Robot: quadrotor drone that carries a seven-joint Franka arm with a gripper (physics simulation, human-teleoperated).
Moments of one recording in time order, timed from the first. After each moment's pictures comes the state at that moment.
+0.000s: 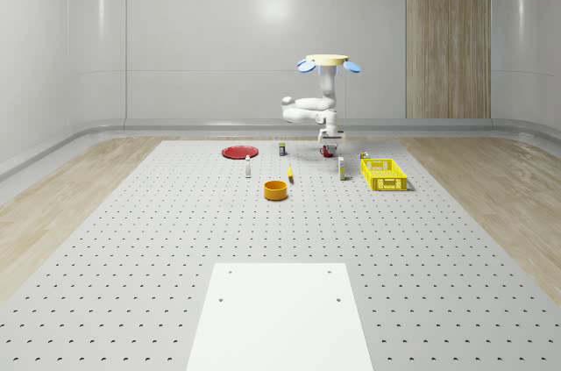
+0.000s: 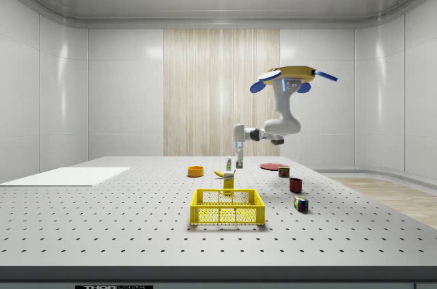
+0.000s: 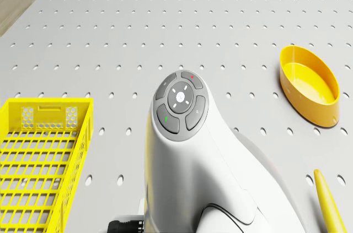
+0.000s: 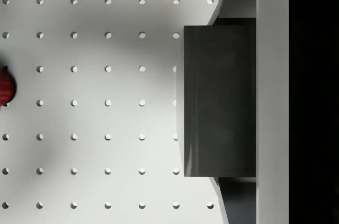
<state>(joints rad) -1.13 -1.44 1.34 -2.87 -1.83 1.50 1.65</state>
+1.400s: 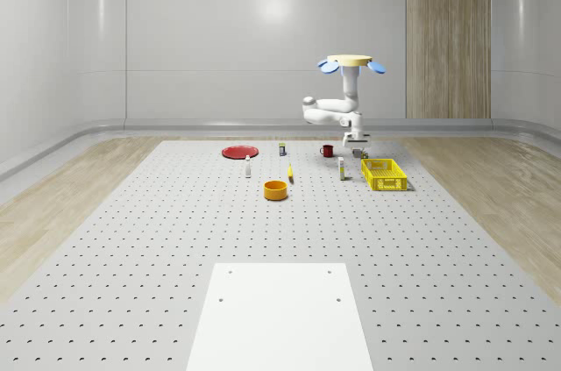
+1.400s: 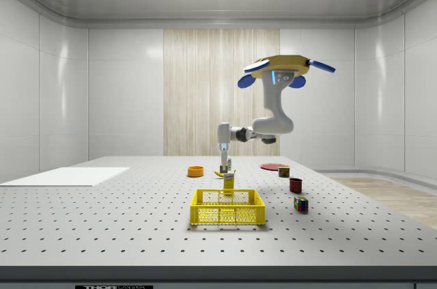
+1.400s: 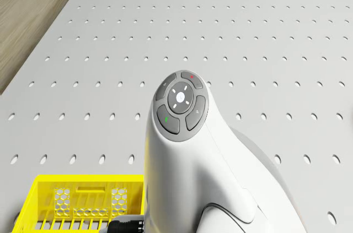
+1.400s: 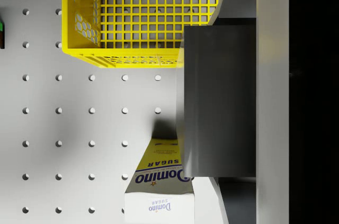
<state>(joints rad) -1.14 -1.49 1.34 -2.87 -1.81 1.55 1.66</state>
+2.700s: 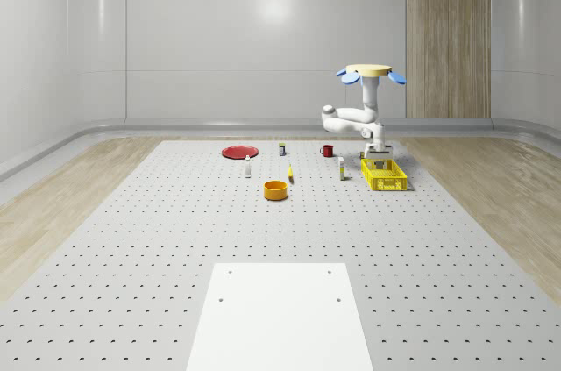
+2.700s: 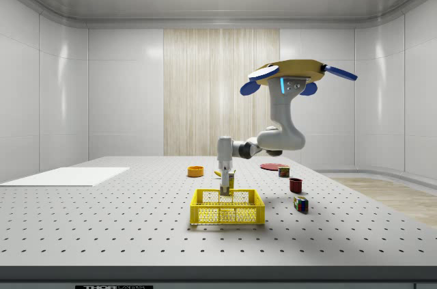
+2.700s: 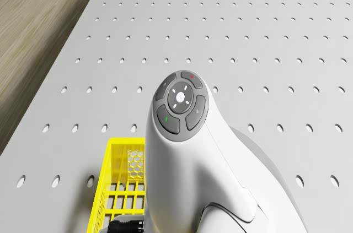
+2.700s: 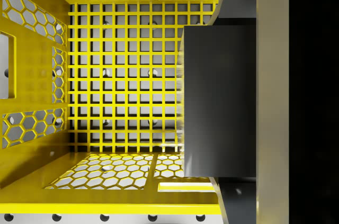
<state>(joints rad) -1.15 -1.52 1.35 -2.87 -1.80 1.58 1.67</state>
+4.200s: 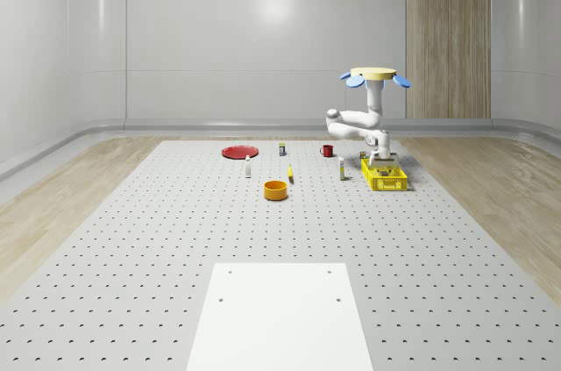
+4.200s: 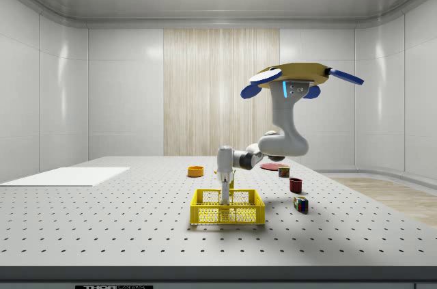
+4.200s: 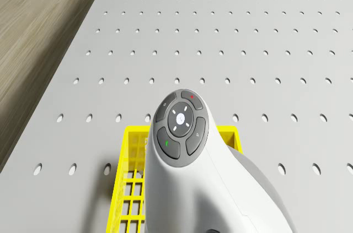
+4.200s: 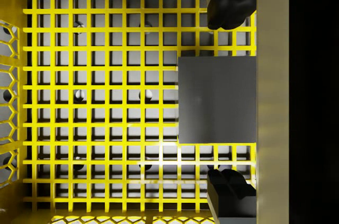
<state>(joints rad) -1.16 -1.53 1.27 -2.85 -1.87 1.62 1.67</state>
